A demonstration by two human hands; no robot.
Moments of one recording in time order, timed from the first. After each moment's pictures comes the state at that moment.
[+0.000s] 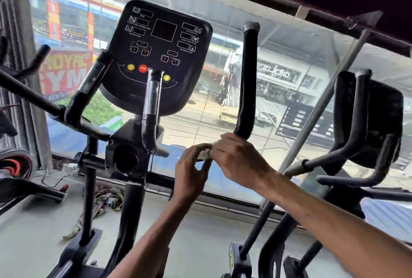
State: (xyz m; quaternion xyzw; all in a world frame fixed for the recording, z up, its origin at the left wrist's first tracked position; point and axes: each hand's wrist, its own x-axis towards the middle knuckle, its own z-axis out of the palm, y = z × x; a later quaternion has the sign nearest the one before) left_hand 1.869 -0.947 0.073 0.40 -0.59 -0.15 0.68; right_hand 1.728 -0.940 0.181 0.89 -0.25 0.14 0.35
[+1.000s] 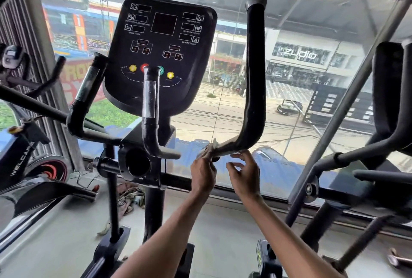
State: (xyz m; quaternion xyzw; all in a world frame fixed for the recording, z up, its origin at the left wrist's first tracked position) left_hand 1.840 -1.037 0.030 0.57 -0.60 -0.09 0.55; right_hand 1.725 -1.007 0.059 0.62 -0.52 0.57 -0.16
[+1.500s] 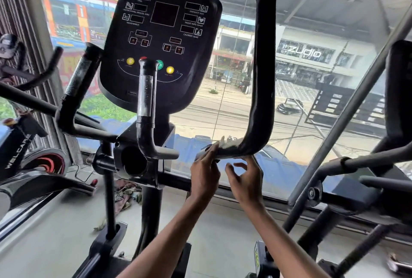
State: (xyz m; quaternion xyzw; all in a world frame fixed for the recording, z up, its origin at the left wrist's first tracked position) left_hand 1.834 -1.050 0.022 0.53 -0.58 -0.09 0.61; right_hand 1.719 -1.021 0.049 0.65 -0.48 0.58 -0.10
